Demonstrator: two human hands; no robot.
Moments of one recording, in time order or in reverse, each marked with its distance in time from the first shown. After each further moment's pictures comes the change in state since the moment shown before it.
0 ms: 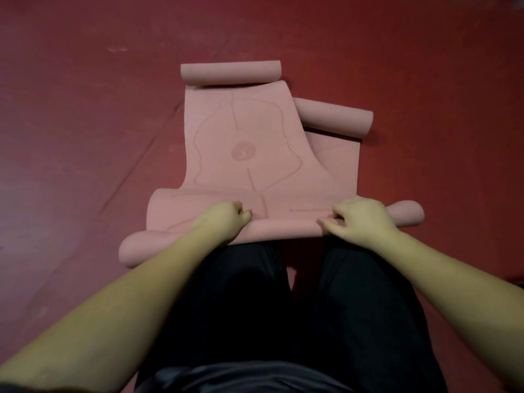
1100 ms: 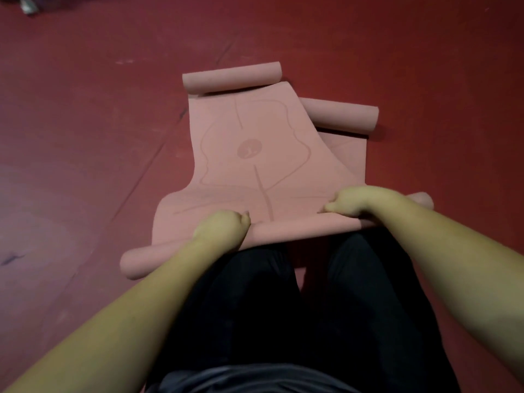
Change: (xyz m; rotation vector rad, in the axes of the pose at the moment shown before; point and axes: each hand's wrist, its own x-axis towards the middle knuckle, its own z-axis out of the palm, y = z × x) left_hand -0.012 -0.003 0.004 0.118 -0.017 -0.006; right_hand 0.063 -0.002 -0.024 0.103 -0.756 0.206
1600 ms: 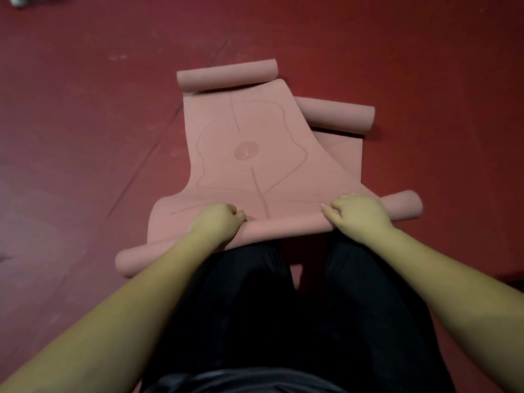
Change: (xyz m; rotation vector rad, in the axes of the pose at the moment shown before) left_hand 0.006 0.004 -0.014 -0.145 -0.001 -0.099; right_hand -0.013 0.010 0.058 -0.017 0.760 -0.115
